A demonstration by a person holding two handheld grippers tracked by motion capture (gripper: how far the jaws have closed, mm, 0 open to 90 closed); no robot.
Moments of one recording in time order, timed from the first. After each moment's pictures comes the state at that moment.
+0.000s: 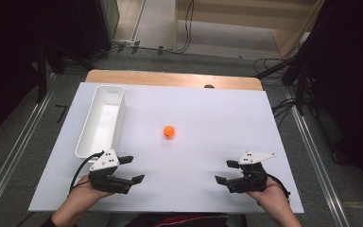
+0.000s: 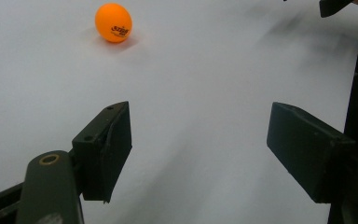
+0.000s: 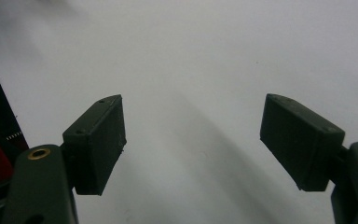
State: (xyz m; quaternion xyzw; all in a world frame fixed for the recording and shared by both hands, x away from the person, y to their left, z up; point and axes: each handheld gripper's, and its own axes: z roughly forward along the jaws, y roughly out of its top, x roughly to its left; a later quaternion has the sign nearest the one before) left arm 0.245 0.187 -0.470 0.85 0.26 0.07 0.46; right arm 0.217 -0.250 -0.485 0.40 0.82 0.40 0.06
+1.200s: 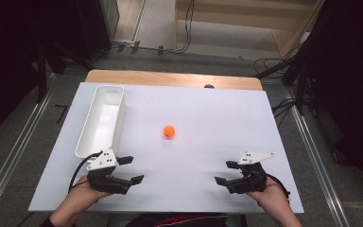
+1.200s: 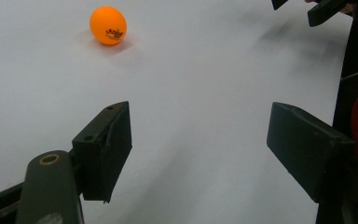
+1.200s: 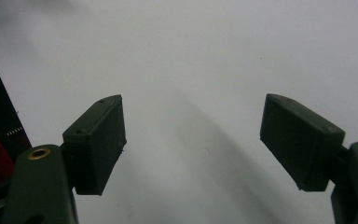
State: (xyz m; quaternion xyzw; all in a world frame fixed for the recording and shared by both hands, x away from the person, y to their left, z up) left arm 0.245 0.190 -0.470 0.84 0.26 0.06 0.47; right arm 0.217 -0.249 -0.485 0.40 0.83 0.39 0.06
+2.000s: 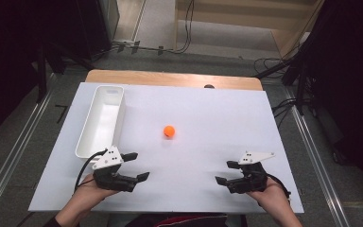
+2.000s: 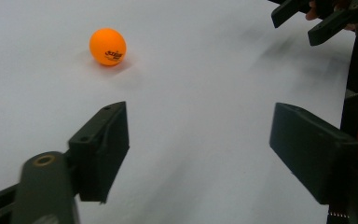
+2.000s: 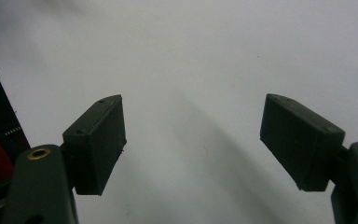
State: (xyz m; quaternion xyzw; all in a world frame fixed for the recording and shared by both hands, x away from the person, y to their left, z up) left arm 0.246 0.174 -0.466 0.83 0.26 0.07 0.49; right arm 0.217 -0.250 -0.485 0.40 0.83 0.39 0.06
